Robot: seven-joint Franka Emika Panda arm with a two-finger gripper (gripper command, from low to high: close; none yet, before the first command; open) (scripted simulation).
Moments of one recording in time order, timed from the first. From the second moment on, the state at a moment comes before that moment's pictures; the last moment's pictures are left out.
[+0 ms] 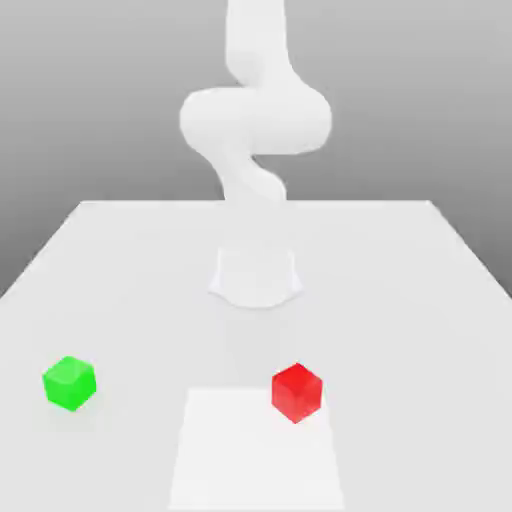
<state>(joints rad) 0.02 -0.73 -0.01 -2.36 0.00 2.35 0.75</state>
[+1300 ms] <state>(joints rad) 0.19 -0.04 -0.03 -2.90 0.00 2.86 0.27</state>
